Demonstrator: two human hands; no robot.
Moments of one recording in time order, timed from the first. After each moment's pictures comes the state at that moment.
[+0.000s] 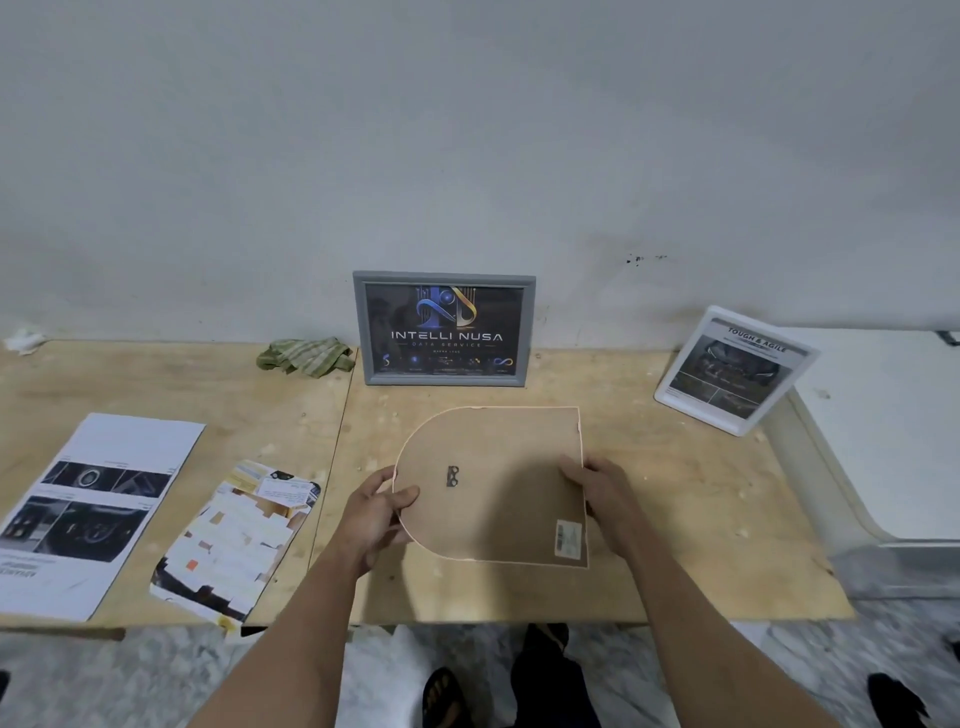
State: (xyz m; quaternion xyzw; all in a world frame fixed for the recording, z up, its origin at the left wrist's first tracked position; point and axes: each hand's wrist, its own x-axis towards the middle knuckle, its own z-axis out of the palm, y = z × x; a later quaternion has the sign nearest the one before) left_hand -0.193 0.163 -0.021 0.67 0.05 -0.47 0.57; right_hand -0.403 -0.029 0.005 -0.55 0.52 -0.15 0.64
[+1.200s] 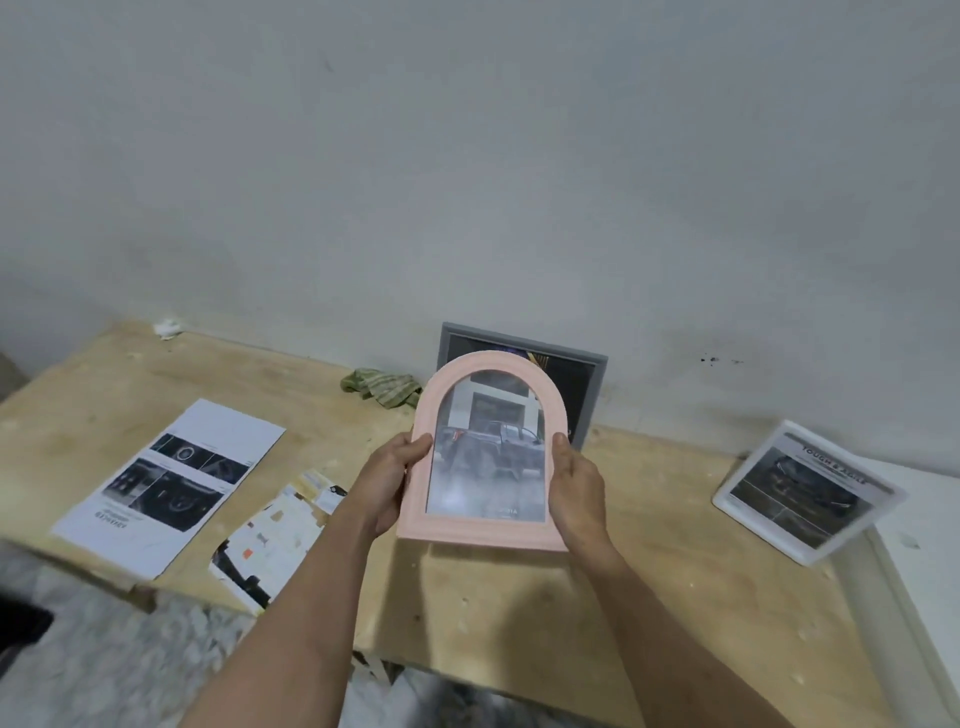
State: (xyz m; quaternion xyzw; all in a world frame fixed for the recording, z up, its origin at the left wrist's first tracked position) left_hand -0.144 0.160 0.061 0.62 -0.02 -0.41 0.66; right_hand -0.294 -0.008 0.053 -0.74 0.46 -0.19 0.45
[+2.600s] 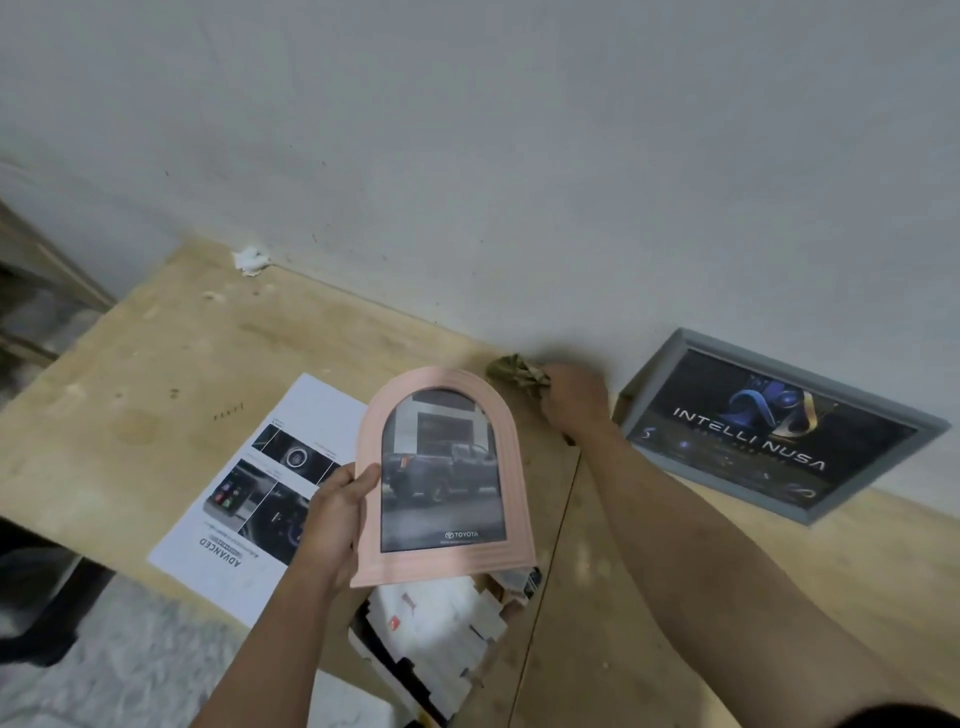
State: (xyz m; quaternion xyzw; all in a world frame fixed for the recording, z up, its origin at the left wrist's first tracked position) left_hand 0.109 0.333 -0.045 0.62 0.22 -0.32 0.68; right_hand 0.105 0.020 -0.072 -0.96 0.24 0.05 0.13
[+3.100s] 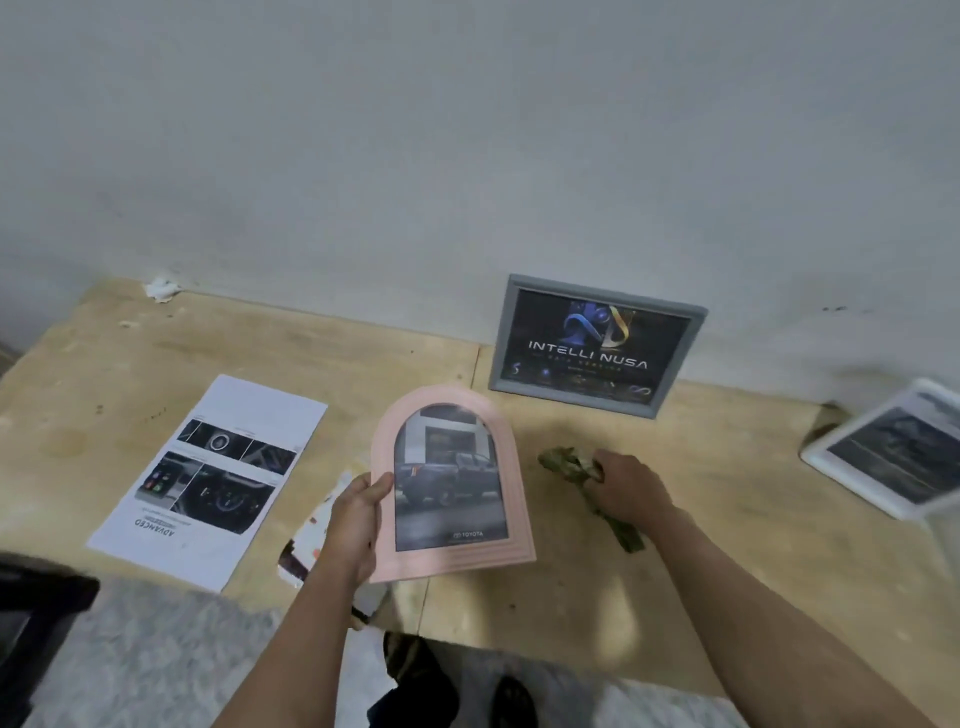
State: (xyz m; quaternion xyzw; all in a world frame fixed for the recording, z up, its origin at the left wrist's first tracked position) left_hand -0.045 0.275 -0.013 0.64 0.16 -0.38 0.64; right_hand -0.214 -0.009 -0.023 -0.90 0.36 0.16 0.19
